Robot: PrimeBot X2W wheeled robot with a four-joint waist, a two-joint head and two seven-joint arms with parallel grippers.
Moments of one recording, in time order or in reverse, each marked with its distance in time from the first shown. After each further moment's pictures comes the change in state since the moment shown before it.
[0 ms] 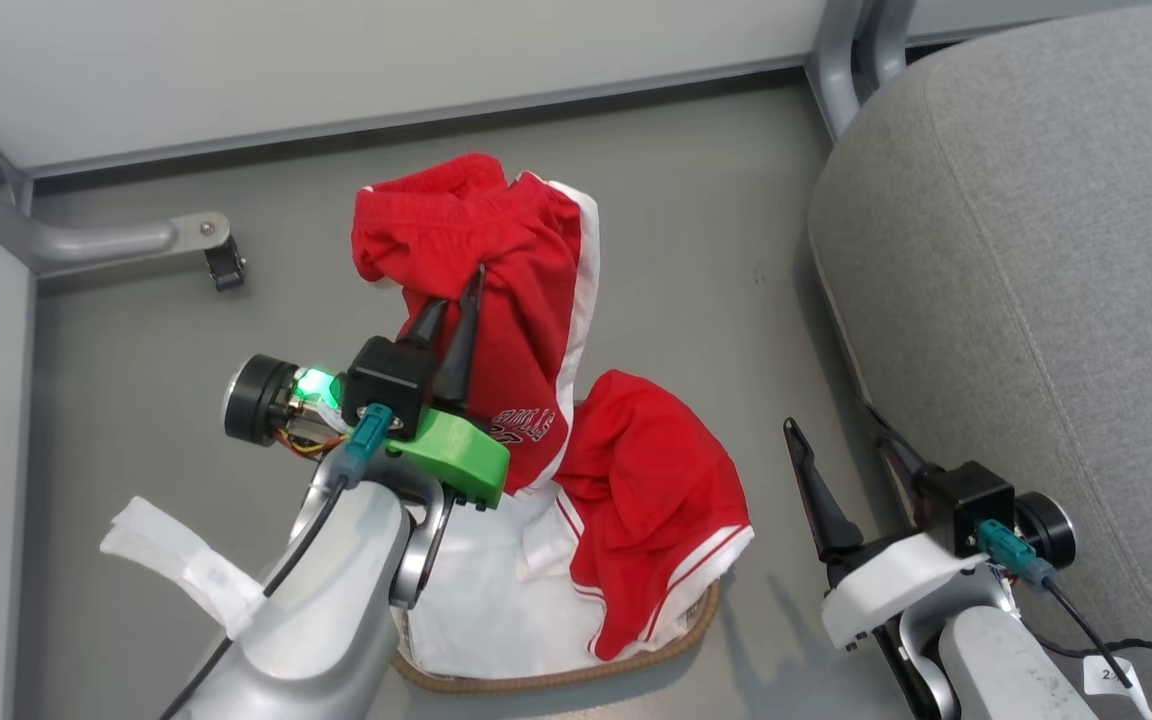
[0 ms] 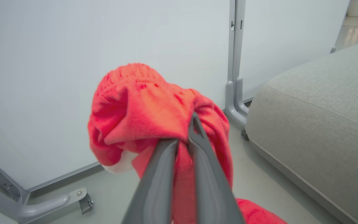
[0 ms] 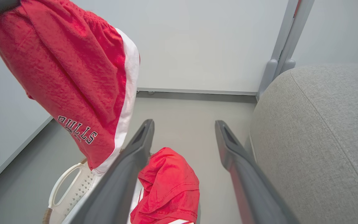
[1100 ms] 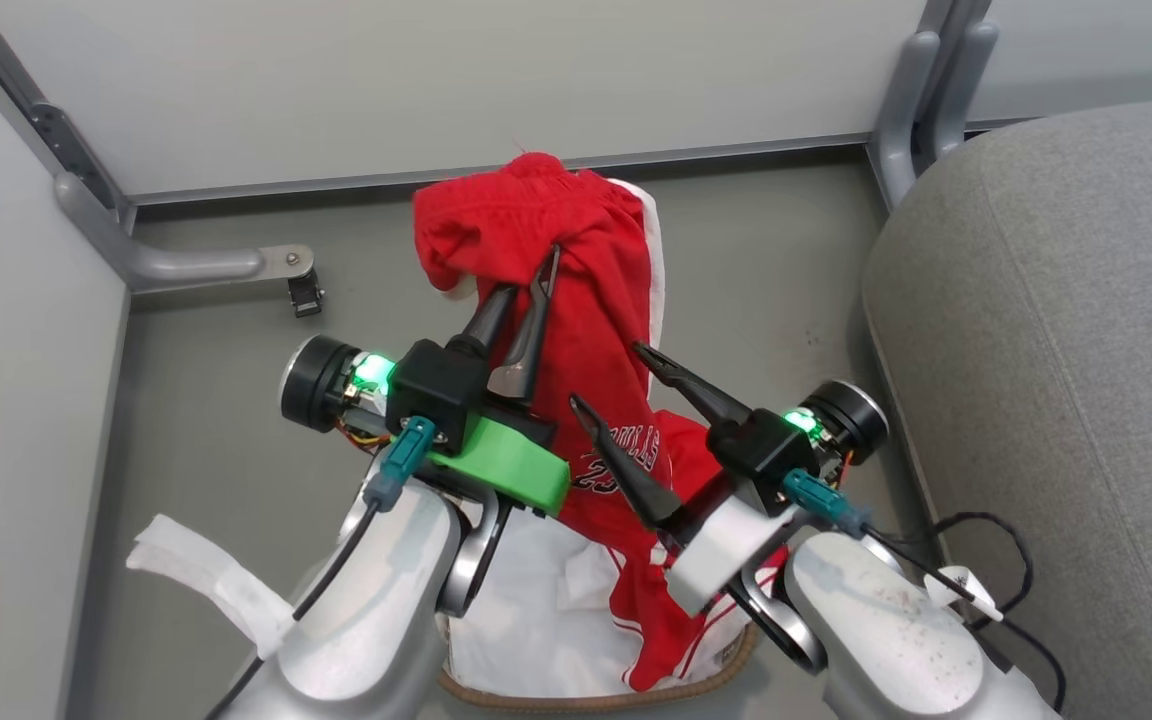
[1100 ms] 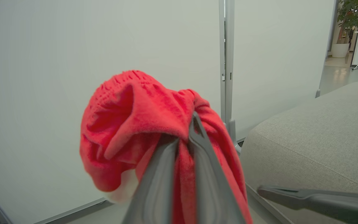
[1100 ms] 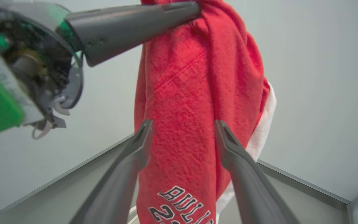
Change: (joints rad) left arm 0.024 -0.041 -0.019 -0.160 -0.009 -0.037 0.000; right arm -0.243 0.005 0.392 0.018 0.030 0.000 0.000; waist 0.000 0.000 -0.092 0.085
